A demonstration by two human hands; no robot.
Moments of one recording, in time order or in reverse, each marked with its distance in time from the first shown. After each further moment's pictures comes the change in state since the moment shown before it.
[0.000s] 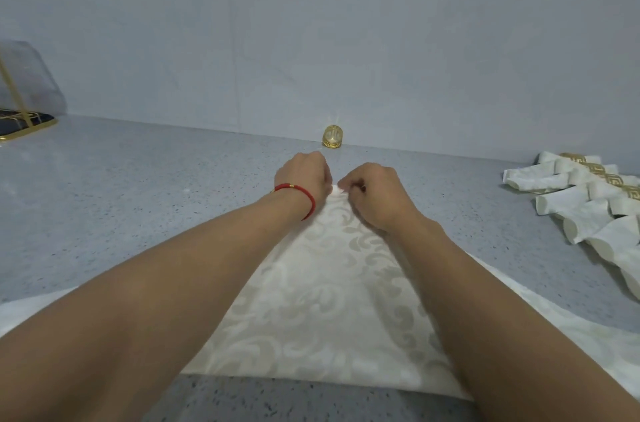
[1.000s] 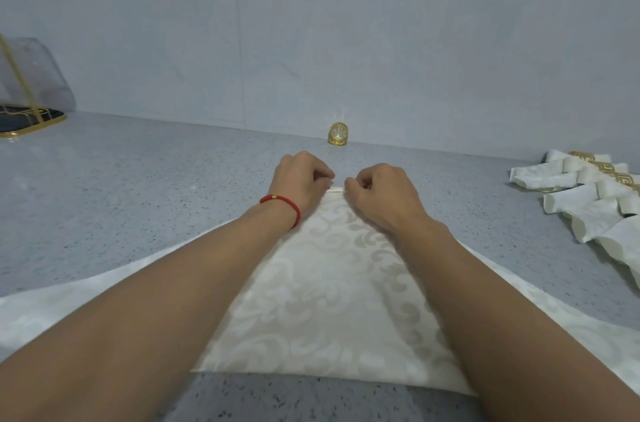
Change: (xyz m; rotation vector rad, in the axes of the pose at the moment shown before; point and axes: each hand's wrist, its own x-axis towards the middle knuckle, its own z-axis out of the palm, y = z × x) left_hand -0.021 -0.019 0.002 -0.292 0.143 0.079; right_hand -0.010 -0.007 -0.001 -0.056 0.040 0.069
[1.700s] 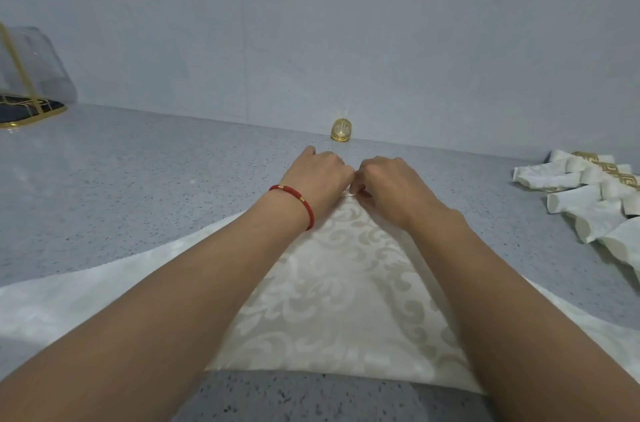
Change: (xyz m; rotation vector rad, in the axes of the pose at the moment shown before) left_hand -0.009 0.033 -0.013 0.833 -0.201 0.451; right_hand 0.007 0.003 -0.011 -0.445 -0.090 -0.428
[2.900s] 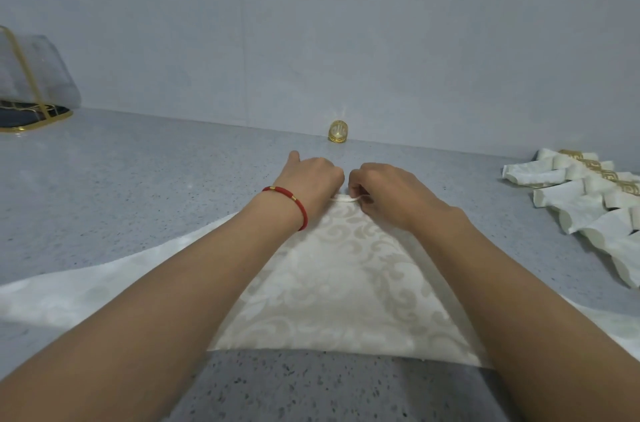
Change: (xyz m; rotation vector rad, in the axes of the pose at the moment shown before) left_hand -0.016 -0.003 -0.004 -0.057 -0.095 -0.062; right_hand -0.020 -0.010 -0.022 0.074 -0.118 -0.001
